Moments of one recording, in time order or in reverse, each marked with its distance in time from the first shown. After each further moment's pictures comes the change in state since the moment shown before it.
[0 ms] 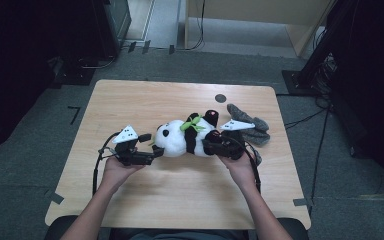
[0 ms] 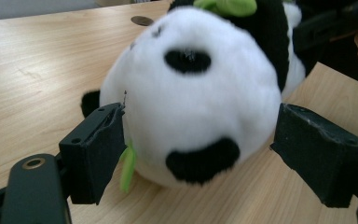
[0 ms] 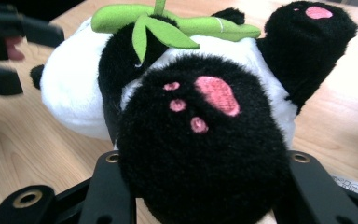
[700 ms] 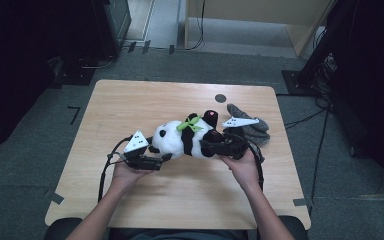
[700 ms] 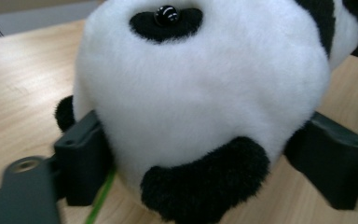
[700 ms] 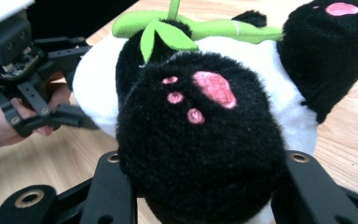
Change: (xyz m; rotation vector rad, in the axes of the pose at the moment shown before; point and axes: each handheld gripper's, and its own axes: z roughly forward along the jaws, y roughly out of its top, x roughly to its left) left arm -0.020 -0.008 0.020 -0.049 0.059 0.109; right arm 0.007 0.013 -0.017 0.028 0.137 0.038
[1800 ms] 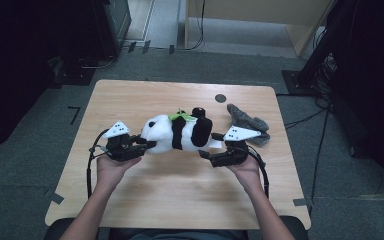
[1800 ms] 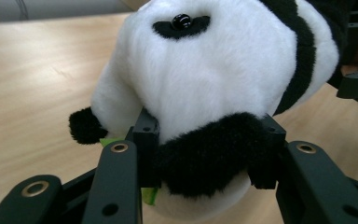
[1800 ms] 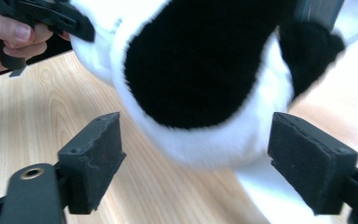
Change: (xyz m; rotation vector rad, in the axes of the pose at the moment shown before) left arm 0.016 0.037 -0.044 0.070 0.008 -0.200; right arm -0.012 -0.030 0.008 -0.152 0.079 -0.261
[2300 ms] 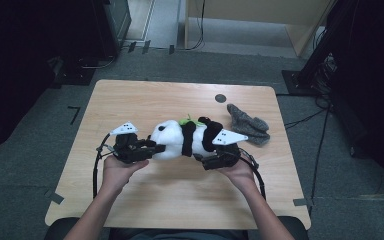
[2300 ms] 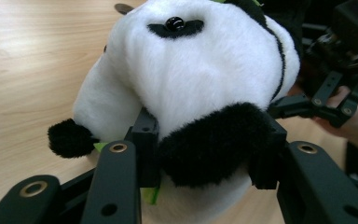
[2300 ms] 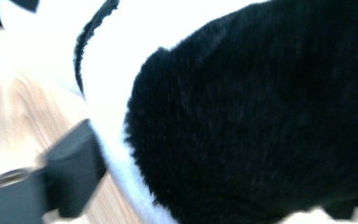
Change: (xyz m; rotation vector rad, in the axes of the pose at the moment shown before) left arm -0.019 0.008 0.008 0.068 -0.081 -0.109; right arm 0.013 -0.004 0.022 0.082 -0.118 -0.079
